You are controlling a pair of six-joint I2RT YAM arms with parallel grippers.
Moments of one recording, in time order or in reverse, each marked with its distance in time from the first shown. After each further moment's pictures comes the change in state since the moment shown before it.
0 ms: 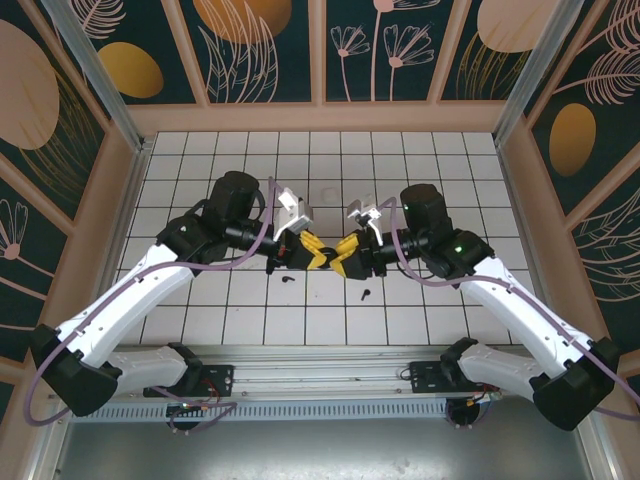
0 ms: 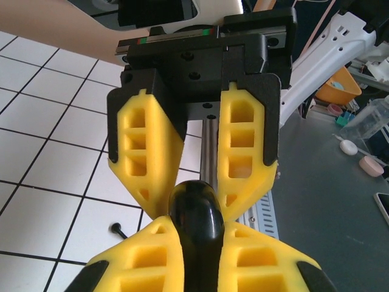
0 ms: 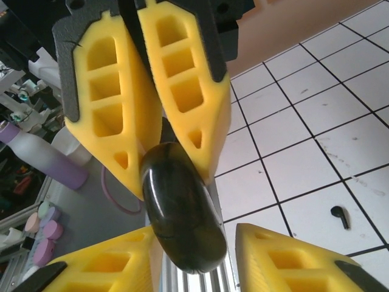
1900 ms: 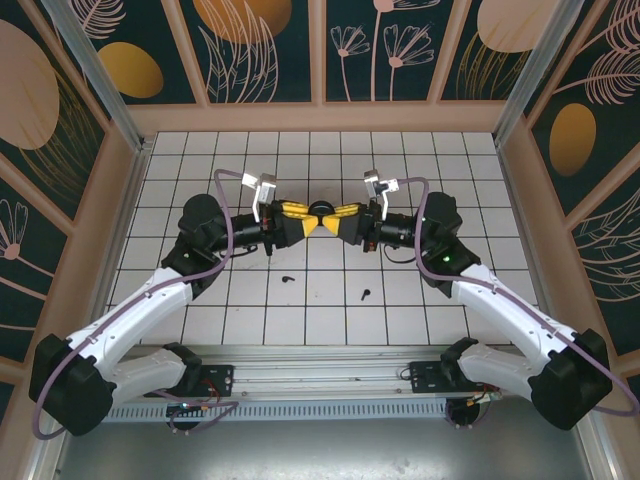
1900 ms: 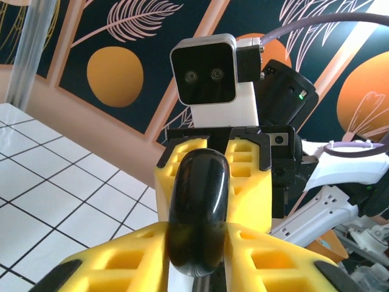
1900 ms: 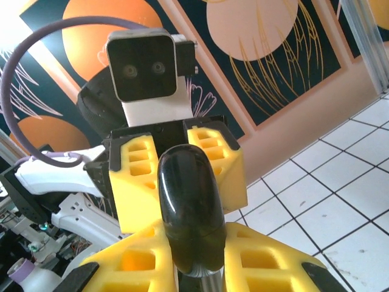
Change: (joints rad) left arm 0.107 -0.108 -0.408 1.028 -0.055 -0.766; right arm -0.022 0.003 -0.206 0.870 0.138 0.640
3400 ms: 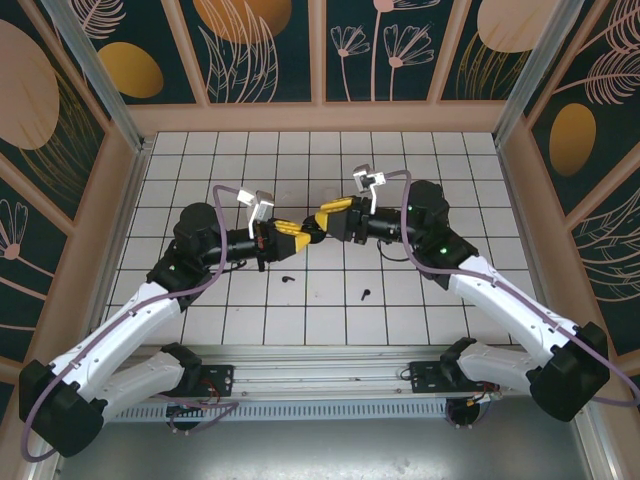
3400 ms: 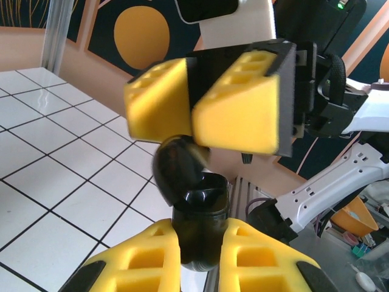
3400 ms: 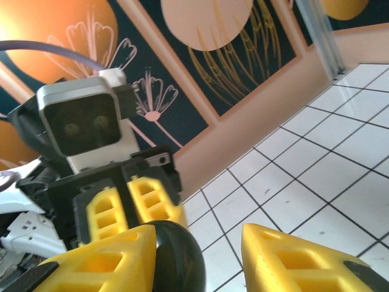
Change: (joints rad) left arm 0.002 -0.131 -0.032 -0.310 -0.045 0.183; right arm 0.036 0.048 0.121 -0.255 0.150 -0.117
